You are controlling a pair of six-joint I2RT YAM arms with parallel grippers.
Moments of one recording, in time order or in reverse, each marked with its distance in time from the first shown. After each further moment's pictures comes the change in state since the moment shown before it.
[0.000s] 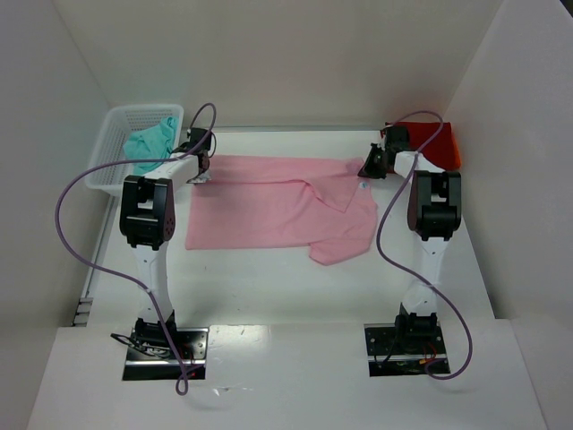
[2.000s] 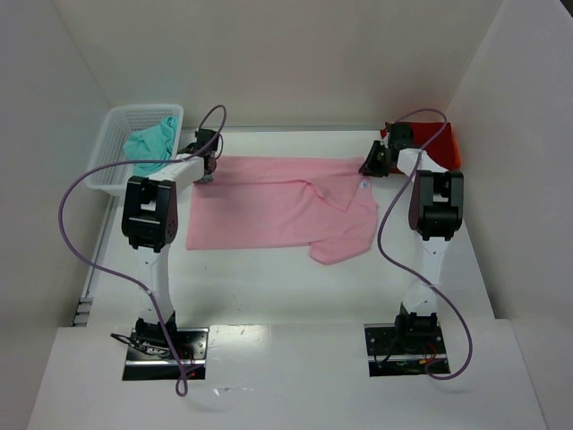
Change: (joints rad) left arm -0.047 -0.016 -0.022 0.008 -0.112 0.105; right arm -0.021 0.016 0.045 -0.051 0.002 0.003
